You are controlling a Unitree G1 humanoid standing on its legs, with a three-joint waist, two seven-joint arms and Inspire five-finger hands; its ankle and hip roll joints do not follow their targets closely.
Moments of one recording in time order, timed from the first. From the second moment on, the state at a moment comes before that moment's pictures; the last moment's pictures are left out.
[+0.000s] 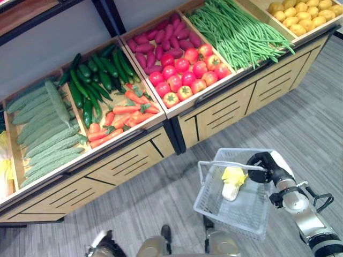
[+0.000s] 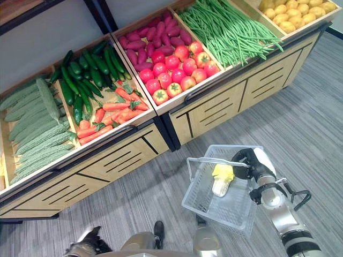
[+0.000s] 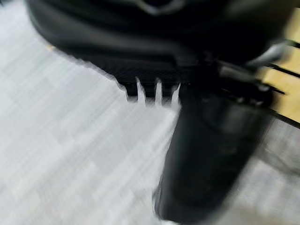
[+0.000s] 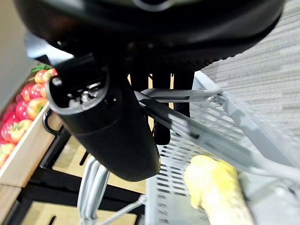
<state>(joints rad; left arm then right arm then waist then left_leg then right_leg) -0.07 0.19 -0.16 1.32 0.26 0.02 0.17 0.06 -0.67 0.10 0.36 -0.13 -0.04 -0.13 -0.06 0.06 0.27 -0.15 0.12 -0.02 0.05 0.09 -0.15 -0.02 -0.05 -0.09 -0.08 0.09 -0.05</state>
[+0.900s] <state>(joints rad) 0.01 0.28 -0.14 1.37 0.28 0.08 0.26 0.13 -0.48 0.19 0.38 -0.20 -0.05 -0.18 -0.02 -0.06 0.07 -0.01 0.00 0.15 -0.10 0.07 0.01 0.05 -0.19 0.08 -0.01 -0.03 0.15</state>
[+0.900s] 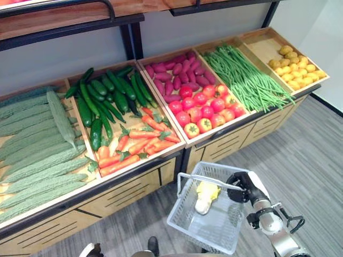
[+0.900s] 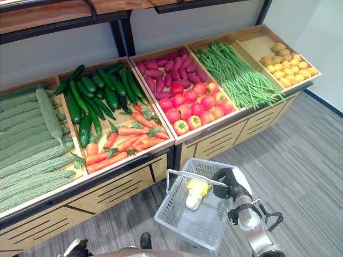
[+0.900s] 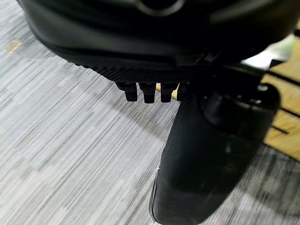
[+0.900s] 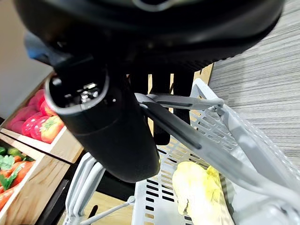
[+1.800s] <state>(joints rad) 0.02 0.27 -0.10 1.39 0.25 0.07 0.26 0.08 -0.49 0.20 0.42 -0.20 -0.06 -0.22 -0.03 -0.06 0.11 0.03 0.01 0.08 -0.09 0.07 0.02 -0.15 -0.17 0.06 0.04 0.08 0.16</state>
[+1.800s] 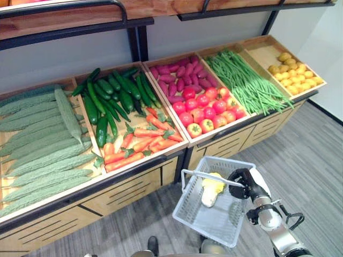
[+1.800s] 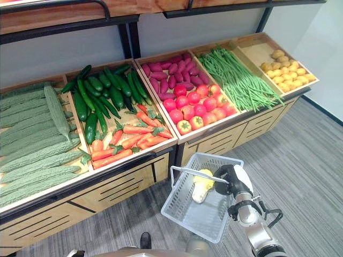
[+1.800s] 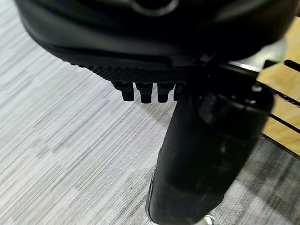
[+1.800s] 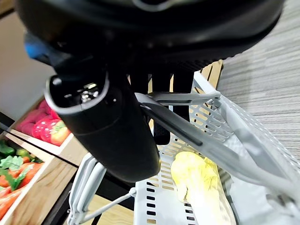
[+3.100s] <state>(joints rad) 0.13 0.43 0.45 0.34 -0.07 -0.08 1.02 0.16 -0.55 0.26 0.44 -0.19 -0.15 -0.24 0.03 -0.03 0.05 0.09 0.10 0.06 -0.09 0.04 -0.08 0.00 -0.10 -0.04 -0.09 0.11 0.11</state>
